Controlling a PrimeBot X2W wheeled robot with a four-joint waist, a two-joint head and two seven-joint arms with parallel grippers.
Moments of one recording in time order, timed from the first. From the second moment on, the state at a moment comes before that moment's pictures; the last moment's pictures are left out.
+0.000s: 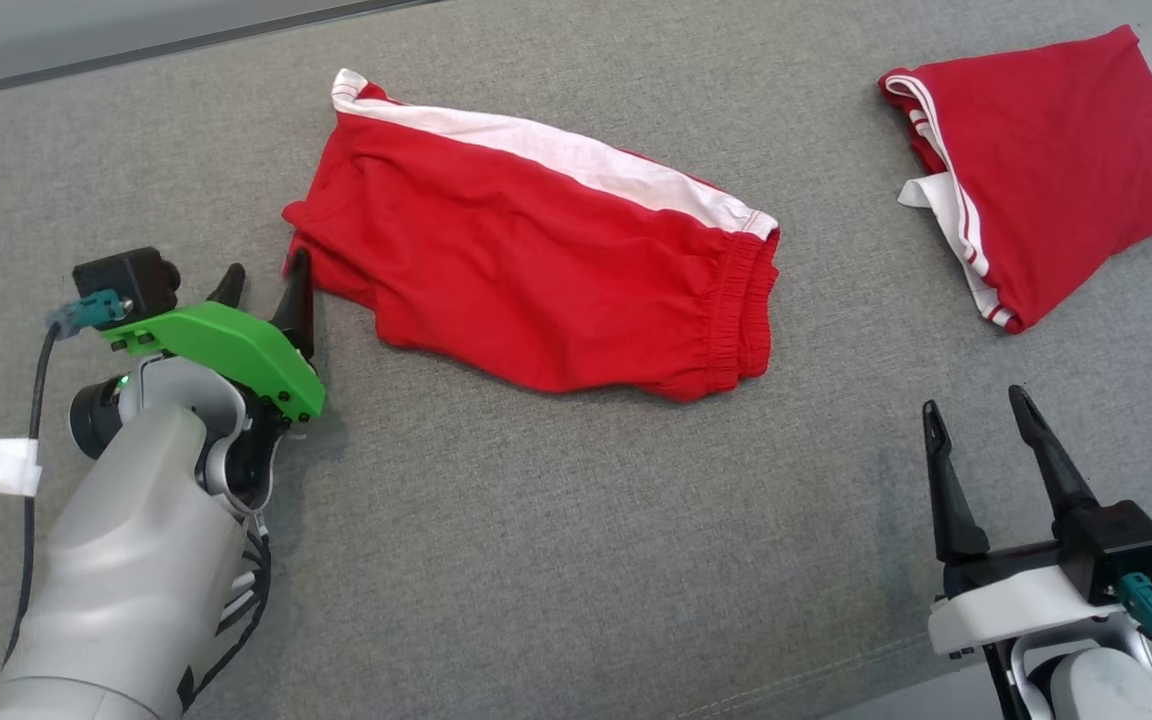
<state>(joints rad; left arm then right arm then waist) -0.78 0.24 -0.56 0.91 -0.97 -0.04 -0.13 -0.01 -0.05 -0.06 0.02 -0.04 0.13 -0.26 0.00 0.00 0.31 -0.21</state>
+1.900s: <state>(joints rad) -0.26 0.13 -0.54 0.41 -0.81 0.18 -0.26 0.02 -0.05 -0.12 0.08 -0.06 0.13 -0.26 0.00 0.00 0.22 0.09</state>
